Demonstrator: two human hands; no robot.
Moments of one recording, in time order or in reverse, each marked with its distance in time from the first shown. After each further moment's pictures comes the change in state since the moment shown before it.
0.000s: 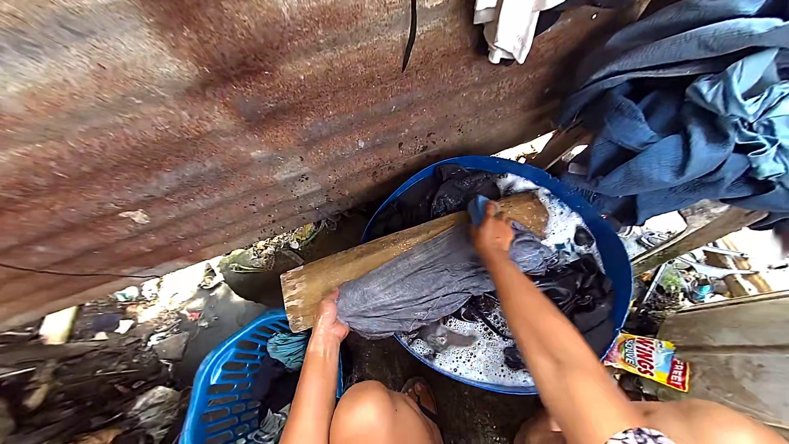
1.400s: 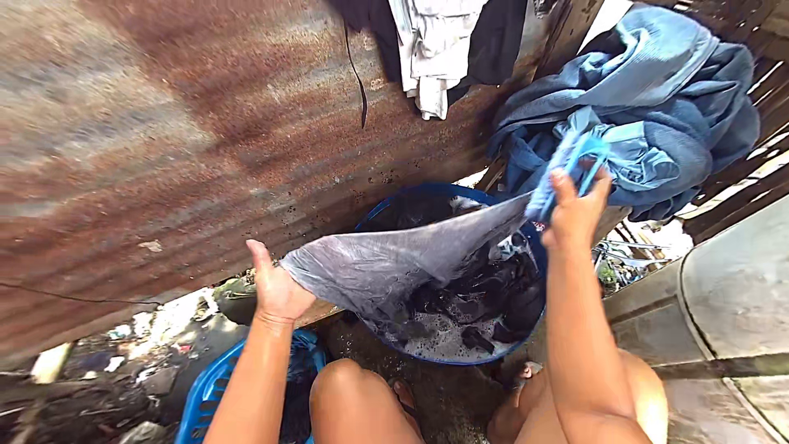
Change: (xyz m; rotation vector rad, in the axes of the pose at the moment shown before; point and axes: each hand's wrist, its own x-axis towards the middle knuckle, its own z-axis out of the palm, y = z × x) left_hand -0.132 0.095 0.015 -0.093 -0.926 0.361; right_hand -0.099 0.063 -0.233 1.205 0.600 -0.243
